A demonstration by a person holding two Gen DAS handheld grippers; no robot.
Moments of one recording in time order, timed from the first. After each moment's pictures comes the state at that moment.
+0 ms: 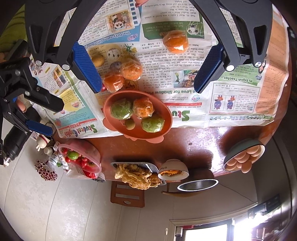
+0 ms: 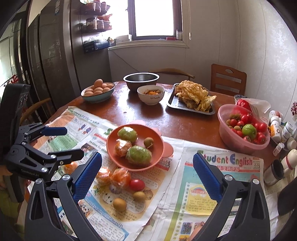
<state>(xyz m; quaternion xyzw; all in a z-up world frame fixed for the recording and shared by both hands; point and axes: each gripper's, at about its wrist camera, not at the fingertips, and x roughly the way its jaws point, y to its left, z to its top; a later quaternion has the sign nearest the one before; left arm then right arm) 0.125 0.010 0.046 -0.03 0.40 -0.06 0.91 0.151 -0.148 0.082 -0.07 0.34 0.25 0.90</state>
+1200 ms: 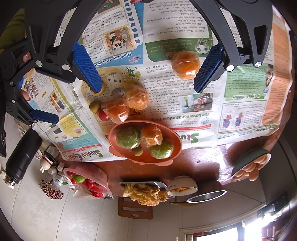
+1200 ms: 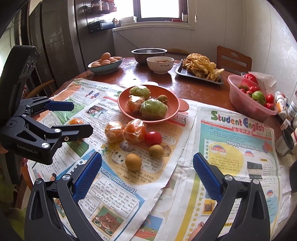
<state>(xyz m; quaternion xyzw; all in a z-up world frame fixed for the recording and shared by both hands) 0.104 -0.004 0.014 0.00 0.44 -0.08 0.90 0.106 -0.141 0.022 -0.08 0.40 0.26 0.88</state>
